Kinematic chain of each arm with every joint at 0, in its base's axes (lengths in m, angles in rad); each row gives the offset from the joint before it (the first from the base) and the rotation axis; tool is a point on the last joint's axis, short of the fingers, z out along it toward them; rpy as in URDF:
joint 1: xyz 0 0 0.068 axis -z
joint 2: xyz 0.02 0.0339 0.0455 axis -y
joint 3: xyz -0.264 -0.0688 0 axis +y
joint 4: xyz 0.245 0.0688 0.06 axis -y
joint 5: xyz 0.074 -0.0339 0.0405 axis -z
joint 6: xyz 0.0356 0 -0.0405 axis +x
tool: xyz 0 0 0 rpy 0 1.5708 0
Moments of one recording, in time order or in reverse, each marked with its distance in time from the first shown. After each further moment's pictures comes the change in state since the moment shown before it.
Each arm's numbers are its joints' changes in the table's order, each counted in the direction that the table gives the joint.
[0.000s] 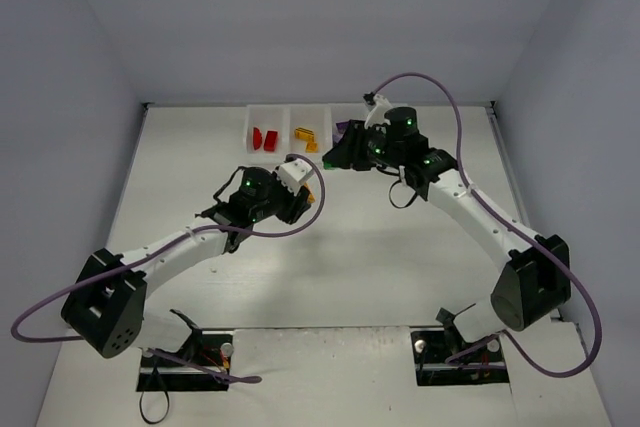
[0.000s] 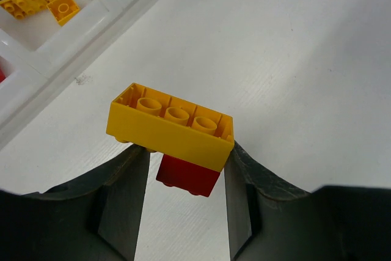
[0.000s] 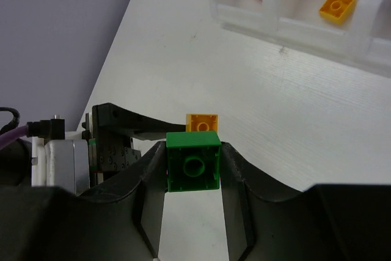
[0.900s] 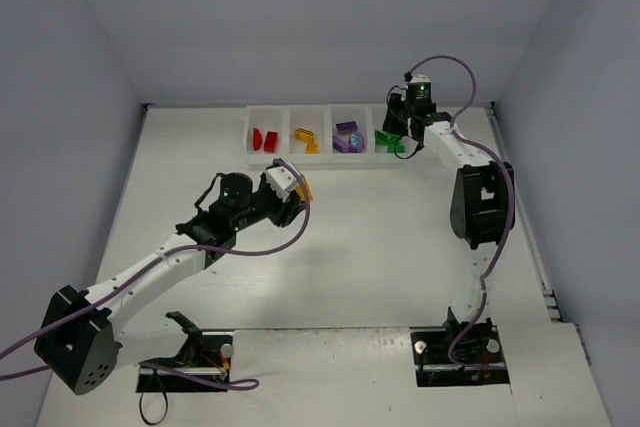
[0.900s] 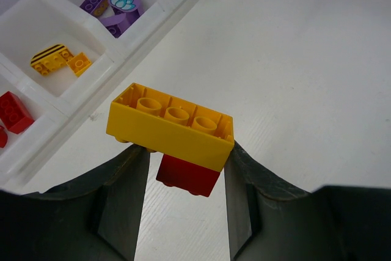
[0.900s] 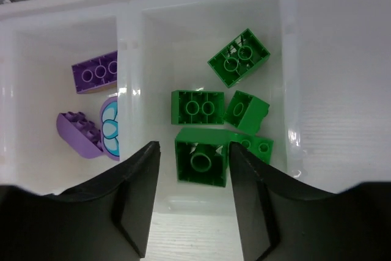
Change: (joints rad) left arm 0.000 0.204 0.053 0.001 0.084 0.050; right arm 0.330 -0.595 -0.438 -0.043 0.397 -0.239
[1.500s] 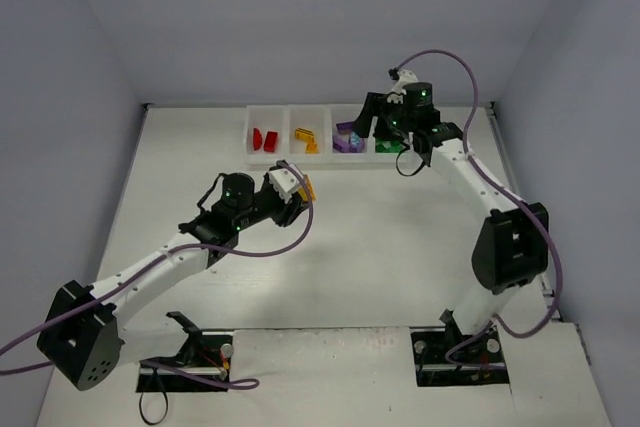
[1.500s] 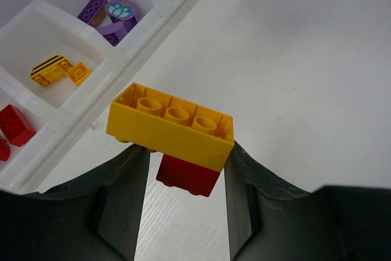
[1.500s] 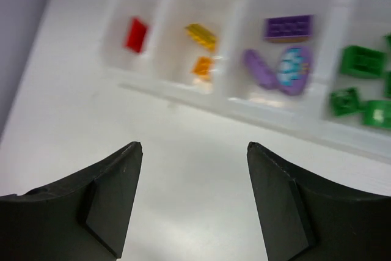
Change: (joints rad) left arm 0.000 -0.021 0.009 0.045 0.022 0.038; right arm -0.114 0.346 0.217 -0.006 -0.220 0.049
